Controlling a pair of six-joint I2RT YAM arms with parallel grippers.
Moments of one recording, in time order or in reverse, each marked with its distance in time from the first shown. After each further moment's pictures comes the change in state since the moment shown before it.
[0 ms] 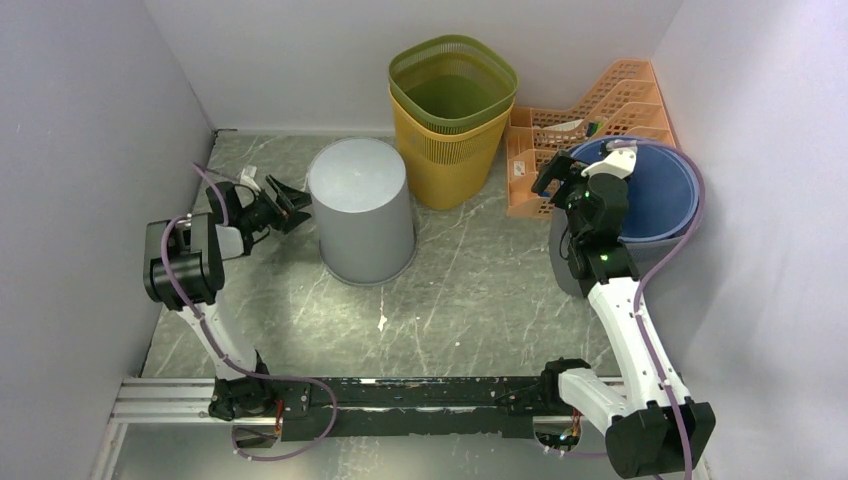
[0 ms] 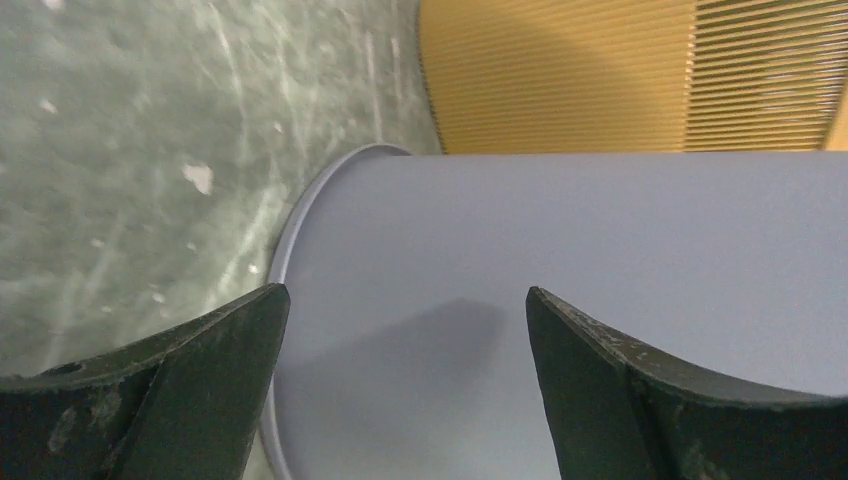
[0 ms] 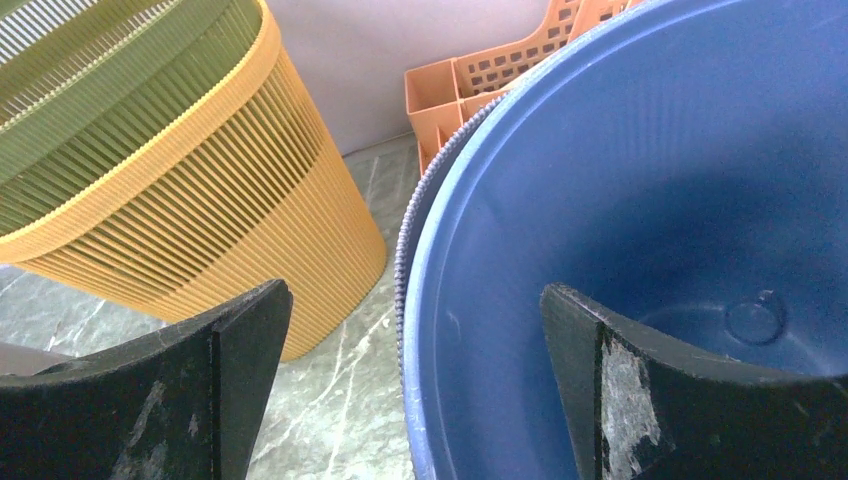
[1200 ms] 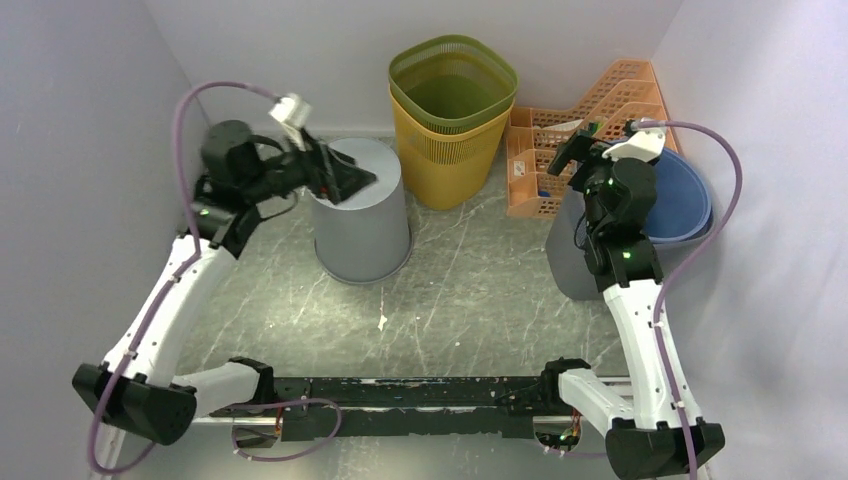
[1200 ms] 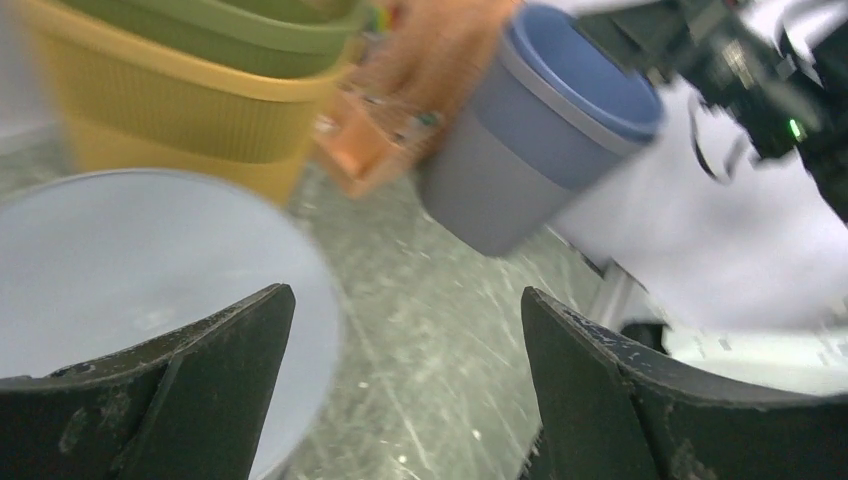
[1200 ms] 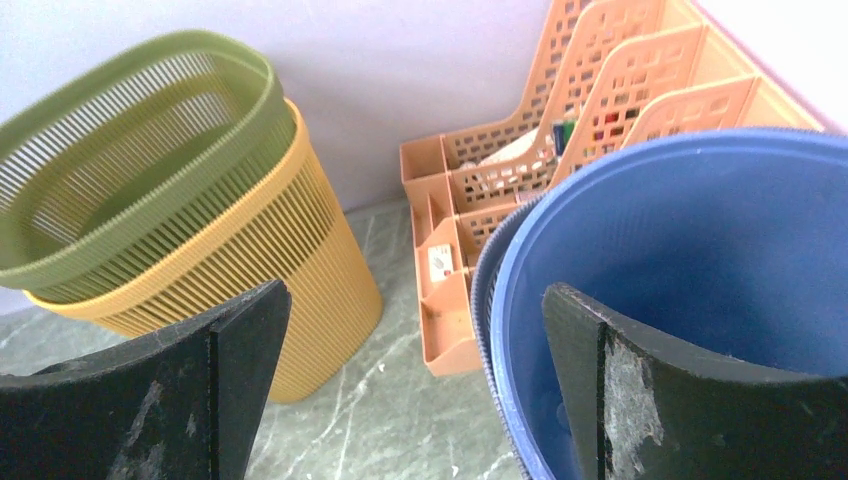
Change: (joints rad) left arm -0.440 -0.791 0.477 -0.951 -0.259 0.557; right arm 0.000 -0.016 0.209 -0.142 0.047 -0.064
